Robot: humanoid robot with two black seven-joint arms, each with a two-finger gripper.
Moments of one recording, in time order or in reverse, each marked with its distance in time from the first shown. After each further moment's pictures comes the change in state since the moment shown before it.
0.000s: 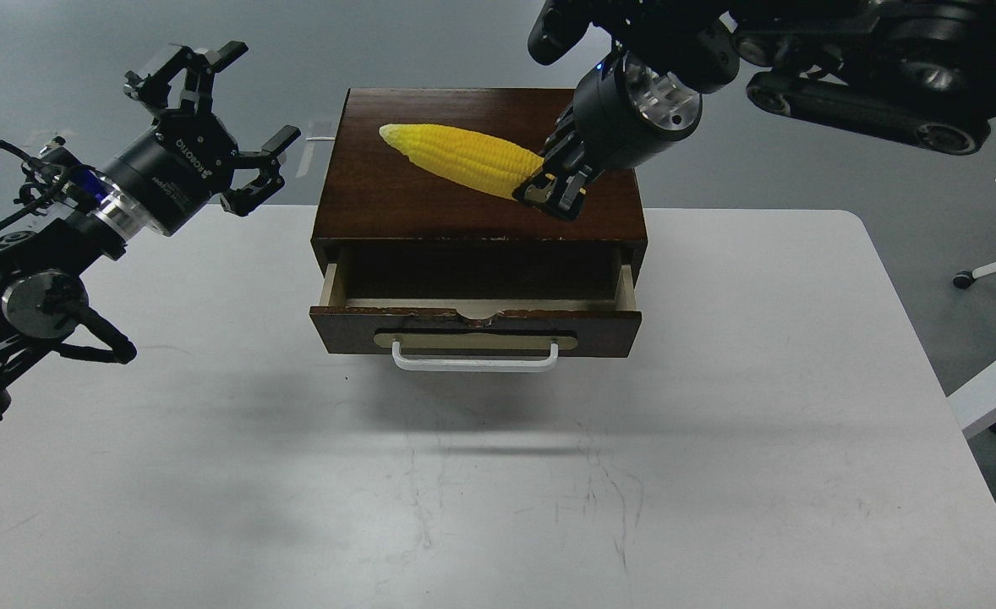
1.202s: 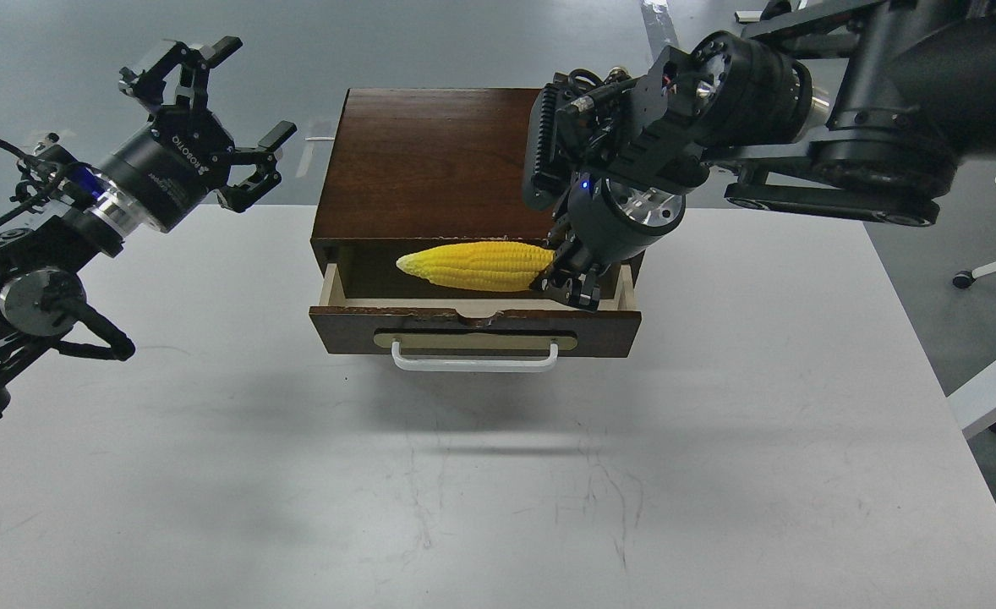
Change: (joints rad) left arm 0.000 -0.001 -0.012 0.005 0.000 0.000 0.000; right arm -0.037 0.068 -0.127 0.079 -0.114 -0.120 0.000
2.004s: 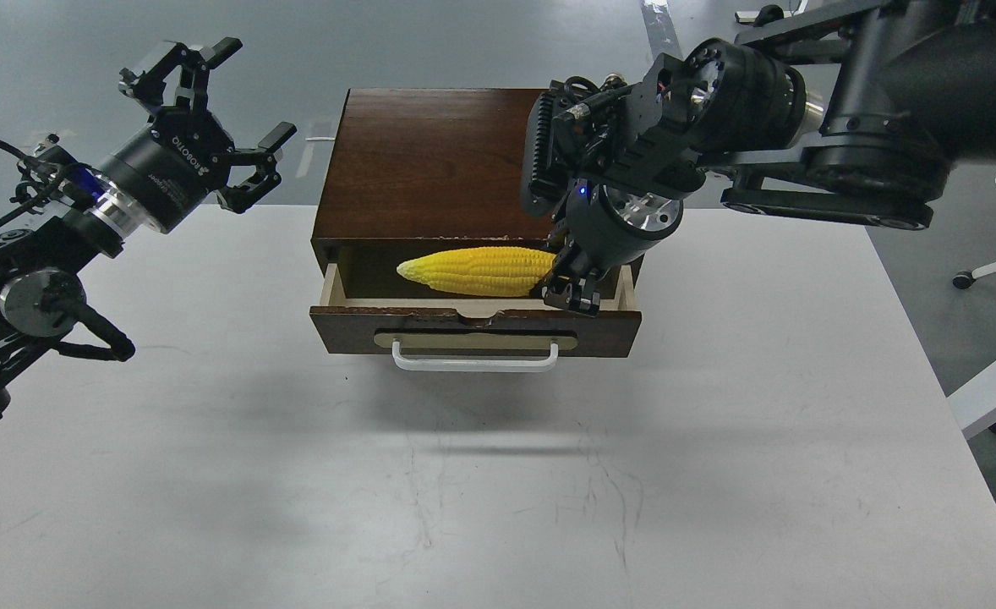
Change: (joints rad) left arm 0.002 0.001 0.000 0.000 0.000 0.000 0.000; right arm -0.003 0.007 -0.004 -0.003 -0.001 0.002 0.000
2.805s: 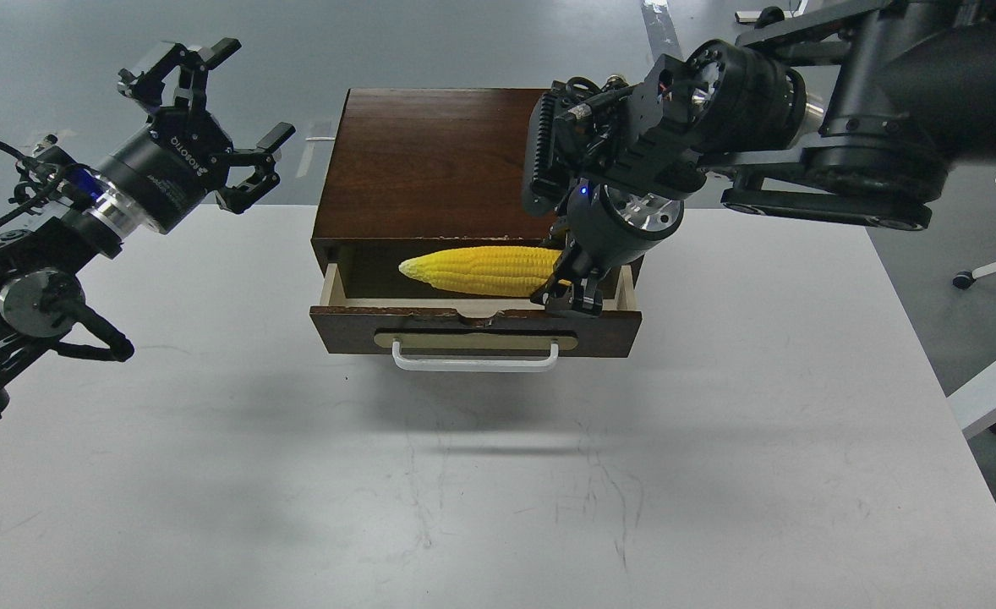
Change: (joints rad) left arm 0.001 0.000 0.000 0.002 0.000 0.000 0.000; right arm -0.004 0.000 -0.001 -0.005 0.001 0.000 0.000
